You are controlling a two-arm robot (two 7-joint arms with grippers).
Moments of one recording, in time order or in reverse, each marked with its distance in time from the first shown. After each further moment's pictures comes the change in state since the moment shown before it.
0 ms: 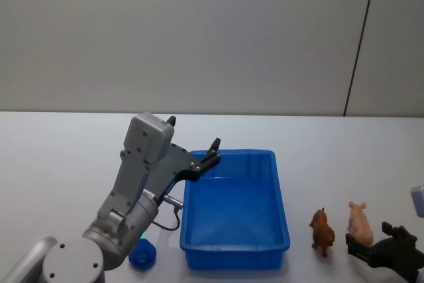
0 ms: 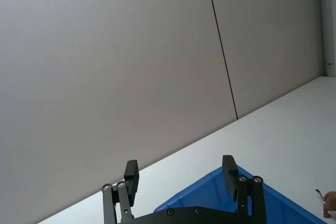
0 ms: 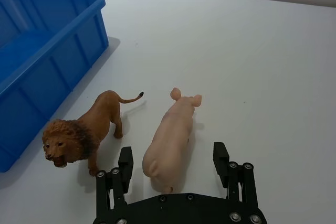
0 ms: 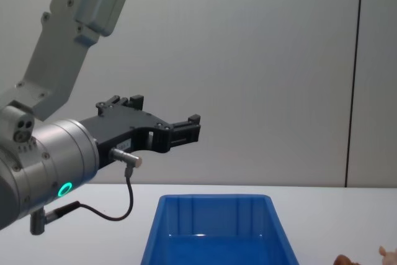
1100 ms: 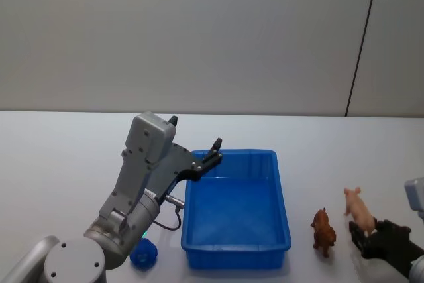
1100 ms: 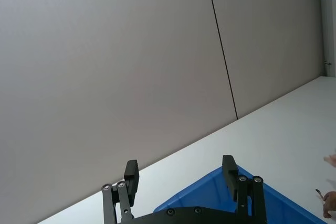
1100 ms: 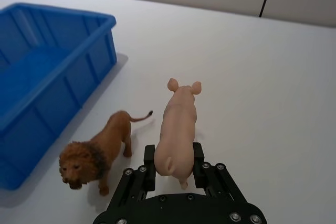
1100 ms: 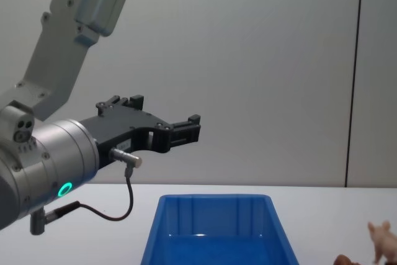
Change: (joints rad) left arm 0.000 0.000 0.000 0.000 0.000 0.000 0.000; right arm 0.019 -0.022 -0.013 -0.001 -0.025 -0.015 -0.011
